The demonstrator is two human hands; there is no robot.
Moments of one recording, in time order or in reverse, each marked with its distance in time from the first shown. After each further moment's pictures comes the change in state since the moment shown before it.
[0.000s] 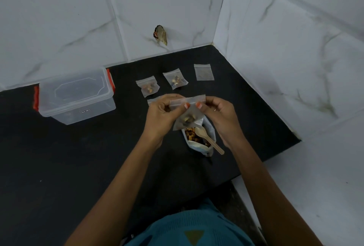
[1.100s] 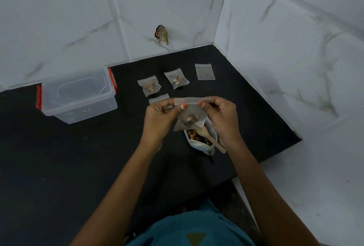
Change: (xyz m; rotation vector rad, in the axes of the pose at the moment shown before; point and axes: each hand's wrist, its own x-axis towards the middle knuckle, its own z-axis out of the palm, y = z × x) left_hand -0.015 0.007 -0.003 -0.084 0.050 -0.030; right_hand -0.002 0.001 0.012 -0.109 0.152 -0.061
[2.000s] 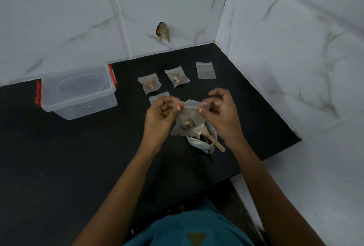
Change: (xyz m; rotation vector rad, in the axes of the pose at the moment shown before) left_hand -0.003 -0.016 -0.001 -0.037 0.041 0.108; right_hand -0.004 0.005 -0.010 -0.010 -0.104 -0.118
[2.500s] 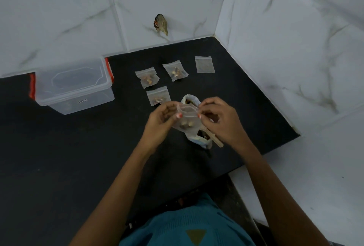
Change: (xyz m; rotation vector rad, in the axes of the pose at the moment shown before) left_hand -0.005 -0.023 -0.007 0.074 -0.164 -0.154; right_hand -0.004 0.022 -0.017 -0.450 -0.177 -0.181
